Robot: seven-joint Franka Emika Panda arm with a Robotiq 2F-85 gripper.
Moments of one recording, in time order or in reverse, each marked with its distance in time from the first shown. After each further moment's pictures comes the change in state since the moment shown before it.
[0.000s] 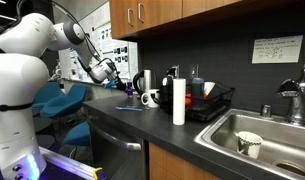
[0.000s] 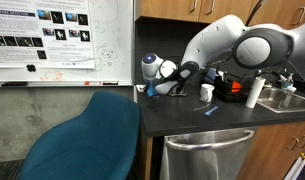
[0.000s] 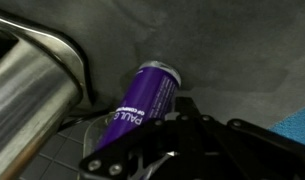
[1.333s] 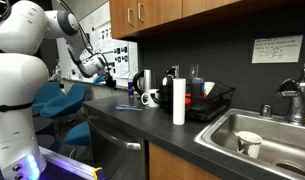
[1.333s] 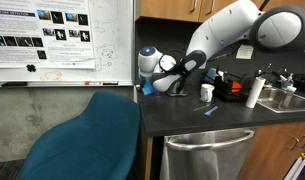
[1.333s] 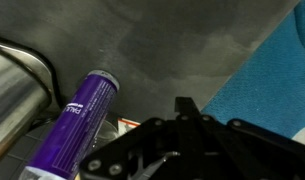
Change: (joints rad) arm 0.000 -0.151 0.129 -0.148 0.000 0.001 -0.002
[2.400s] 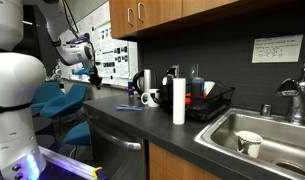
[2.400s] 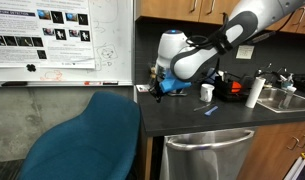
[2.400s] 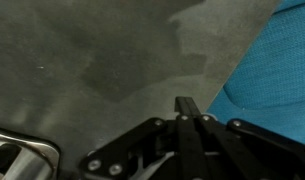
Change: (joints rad) arm -0.093 -0.455 0.191 -0.541 0.317 -0.002 -0.205
